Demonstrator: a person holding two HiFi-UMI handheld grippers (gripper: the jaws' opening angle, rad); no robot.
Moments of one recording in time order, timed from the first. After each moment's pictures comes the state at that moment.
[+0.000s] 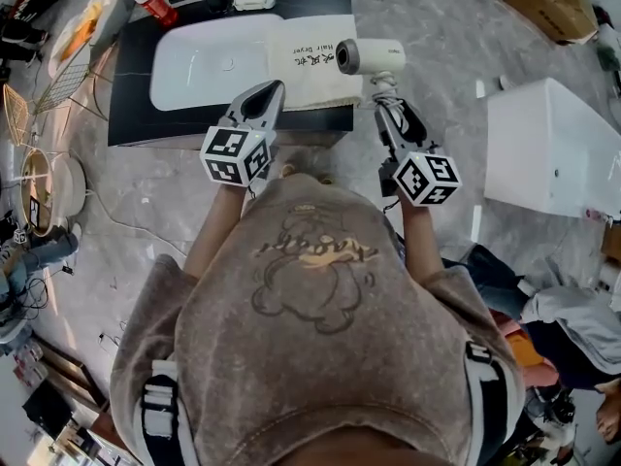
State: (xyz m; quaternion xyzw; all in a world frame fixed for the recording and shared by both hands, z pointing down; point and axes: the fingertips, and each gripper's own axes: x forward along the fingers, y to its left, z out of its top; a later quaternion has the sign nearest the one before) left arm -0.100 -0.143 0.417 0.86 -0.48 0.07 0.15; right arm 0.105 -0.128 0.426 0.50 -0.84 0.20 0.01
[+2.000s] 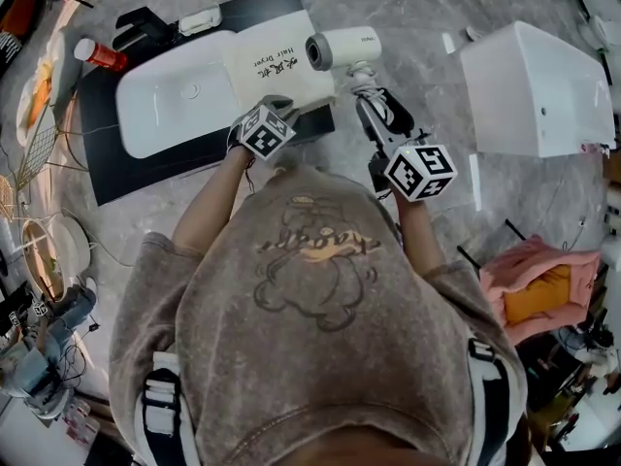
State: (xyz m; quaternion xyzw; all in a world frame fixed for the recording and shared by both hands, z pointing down) left arm -0.013 -0.178 0.634 0.89 -0.18 0.42 0.05; right arm 0.114 -0.145 0.418 0.54 -0.82 0.20 0.00
